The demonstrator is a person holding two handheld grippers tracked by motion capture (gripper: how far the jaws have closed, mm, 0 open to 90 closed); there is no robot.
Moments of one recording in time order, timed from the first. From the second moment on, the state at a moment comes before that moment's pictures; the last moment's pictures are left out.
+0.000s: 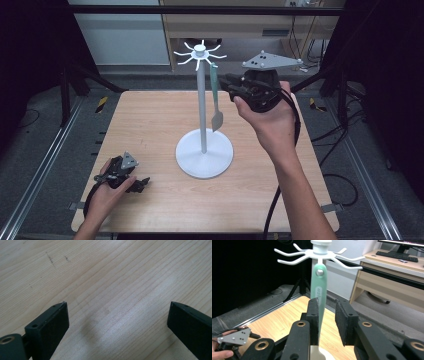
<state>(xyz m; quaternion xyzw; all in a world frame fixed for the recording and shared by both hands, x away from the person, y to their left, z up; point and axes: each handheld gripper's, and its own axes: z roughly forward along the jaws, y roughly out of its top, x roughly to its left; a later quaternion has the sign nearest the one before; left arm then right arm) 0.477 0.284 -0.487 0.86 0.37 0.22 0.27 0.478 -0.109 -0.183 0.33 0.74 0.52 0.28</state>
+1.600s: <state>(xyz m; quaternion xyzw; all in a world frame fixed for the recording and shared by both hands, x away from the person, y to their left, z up) 0.477 0.285 -0.487 0.86 0.37 0.22 0.27 0.477 -0.162 -0.258 0.40 0.75 0.44 0.28</state>
